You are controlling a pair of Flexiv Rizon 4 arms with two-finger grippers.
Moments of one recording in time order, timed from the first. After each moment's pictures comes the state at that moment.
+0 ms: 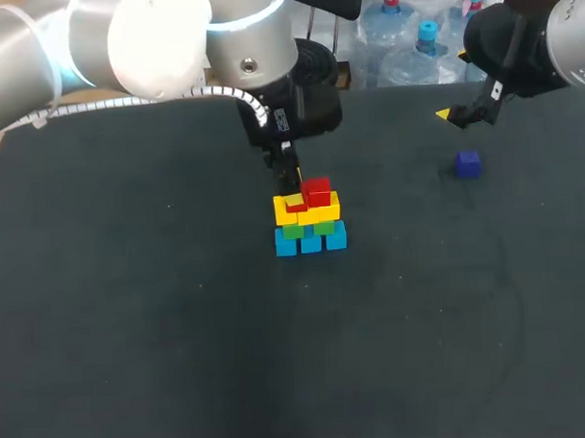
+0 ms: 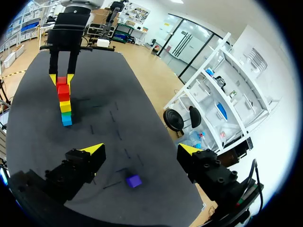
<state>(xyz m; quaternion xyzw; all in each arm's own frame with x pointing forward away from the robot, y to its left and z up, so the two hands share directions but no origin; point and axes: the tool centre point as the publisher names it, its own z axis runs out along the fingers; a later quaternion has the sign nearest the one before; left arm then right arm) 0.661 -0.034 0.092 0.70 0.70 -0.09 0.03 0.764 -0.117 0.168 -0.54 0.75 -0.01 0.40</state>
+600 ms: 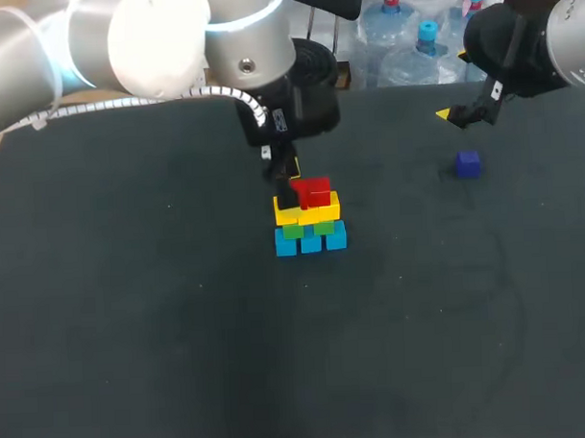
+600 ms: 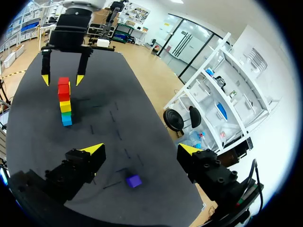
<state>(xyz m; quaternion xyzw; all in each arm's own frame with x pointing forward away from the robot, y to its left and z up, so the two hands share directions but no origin) 0.663 -0.031 0.088 0.70 0.71 -0.10 0.03 0.764 -0.117 0.168 -0.54 0.75 -0.01 0.40</state>
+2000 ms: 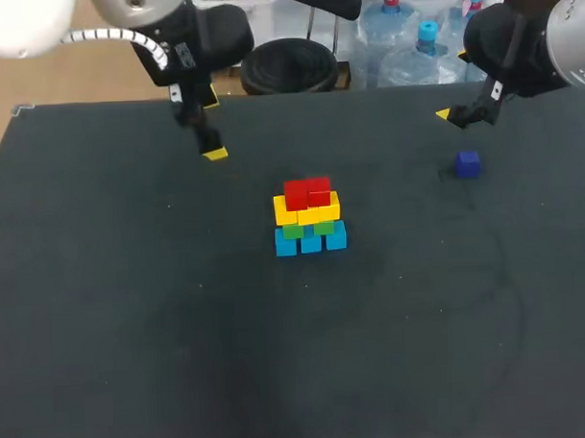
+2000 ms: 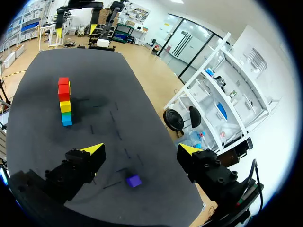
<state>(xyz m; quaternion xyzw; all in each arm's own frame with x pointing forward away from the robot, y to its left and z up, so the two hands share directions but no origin) 0.685 0.063 0.196 0.66 0.75 -0.01 0.12 0.764 -0.117 0.168 -0.54 0.75 -0.01 0.40</state>
